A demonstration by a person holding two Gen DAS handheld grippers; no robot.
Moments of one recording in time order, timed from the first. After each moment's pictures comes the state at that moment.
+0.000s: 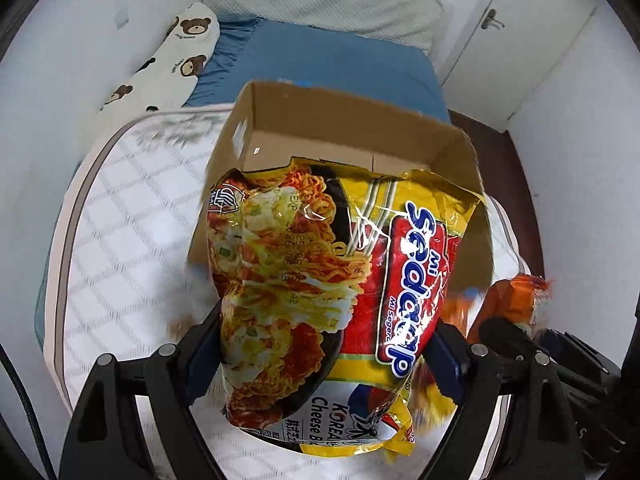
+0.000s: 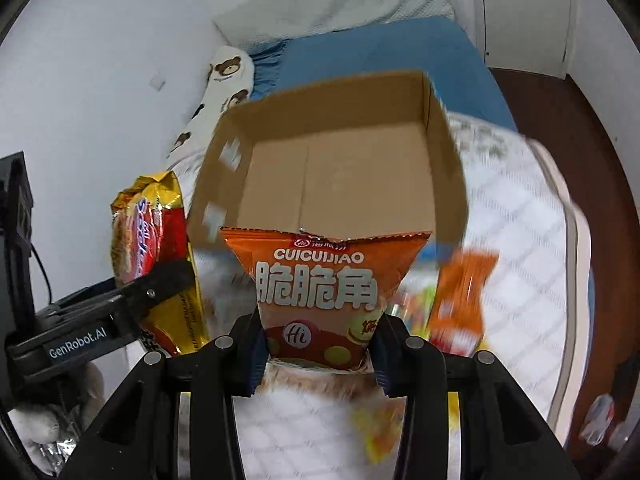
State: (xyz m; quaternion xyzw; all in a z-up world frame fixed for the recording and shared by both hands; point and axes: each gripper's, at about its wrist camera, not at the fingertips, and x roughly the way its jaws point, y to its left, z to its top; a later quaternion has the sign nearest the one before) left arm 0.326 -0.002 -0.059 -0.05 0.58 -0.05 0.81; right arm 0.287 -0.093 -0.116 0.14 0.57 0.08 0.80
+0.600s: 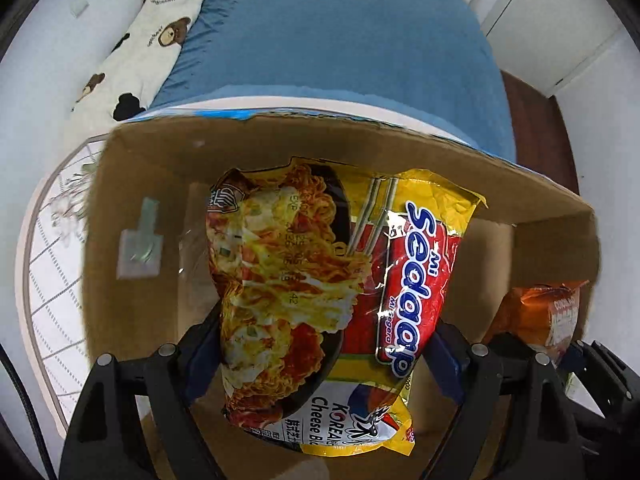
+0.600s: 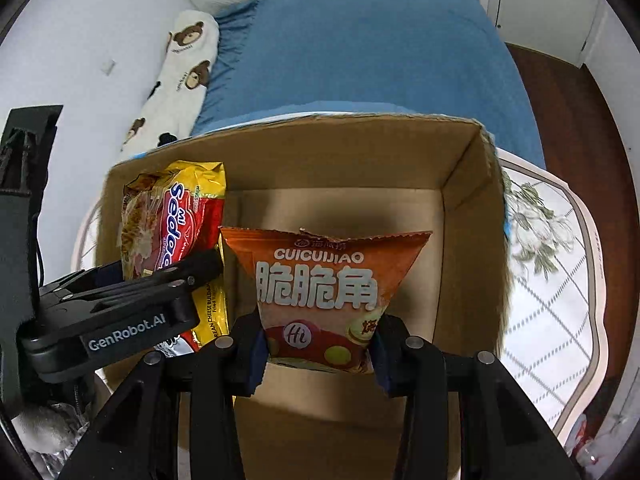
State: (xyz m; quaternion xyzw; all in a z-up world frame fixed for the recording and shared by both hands) left arm 0.528 -0.061 -0.185 -0.01 0.67 0.00 0.74; right arm 0.520 -0.123 -0.226 0.12 0.65 0.07 0.75
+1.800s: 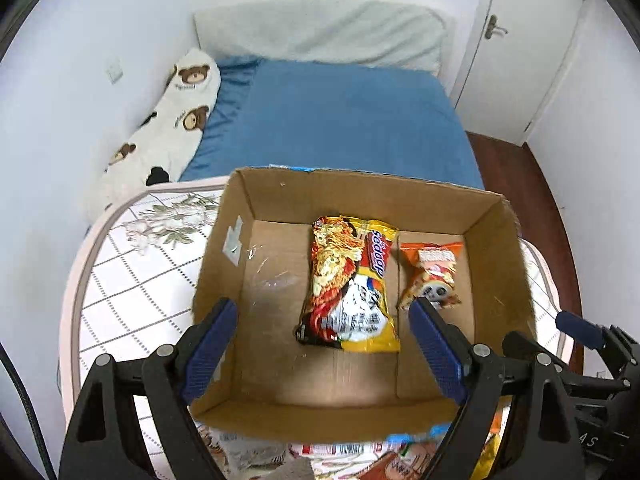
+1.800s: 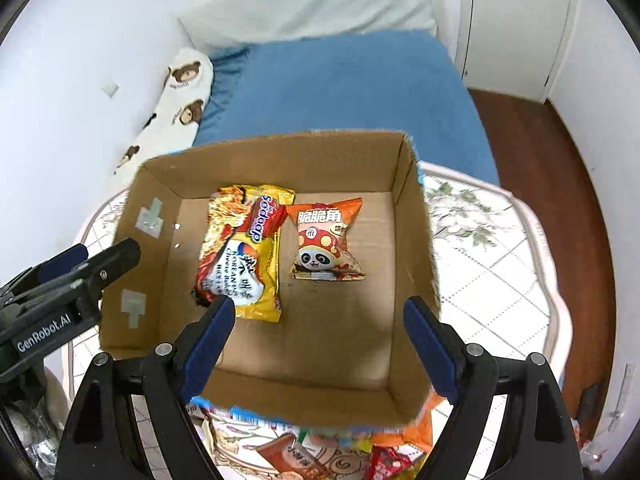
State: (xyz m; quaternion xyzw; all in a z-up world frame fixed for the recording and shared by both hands) left arm 0.392 -0.033 -0.065 0.01 0.52 -0.03 0.85; right arm 0.432 -0.115 -0.143 0.08 0.56 0.02 0.82
